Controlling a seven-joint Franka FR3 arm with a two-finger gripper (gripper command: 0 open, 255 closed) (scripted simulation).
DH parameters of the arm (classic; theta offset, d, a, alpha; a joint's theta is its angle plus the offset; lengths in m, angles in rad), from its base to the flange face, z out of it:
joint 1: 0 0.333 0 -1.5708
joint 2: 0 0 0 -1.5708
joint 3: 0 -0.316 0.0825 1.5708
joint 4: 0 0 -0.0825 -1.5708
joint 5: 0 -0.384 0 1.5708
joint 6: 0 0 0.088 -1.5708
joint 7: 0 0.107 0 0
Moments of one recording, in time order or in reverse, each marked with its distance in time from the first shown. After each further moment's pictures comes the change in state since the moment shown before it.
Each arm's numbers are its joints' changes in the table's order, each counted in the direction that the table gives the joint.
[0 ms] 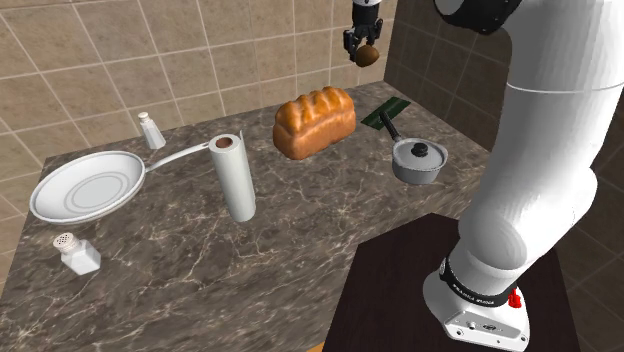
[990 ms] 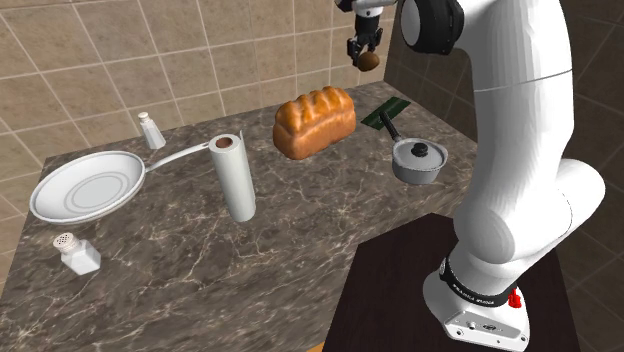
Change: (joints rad) arm -0.117 0.271 -0.013 -0.279 -0.101 0.014 -0.100
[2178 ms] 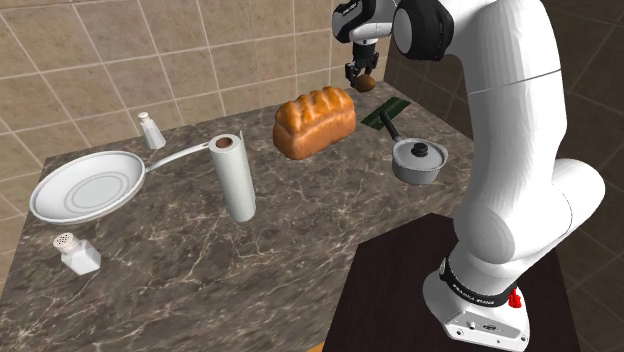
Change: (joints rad) arm 0.000 0.060 -0.014 0.116 -0.020 -0.173 -0.006
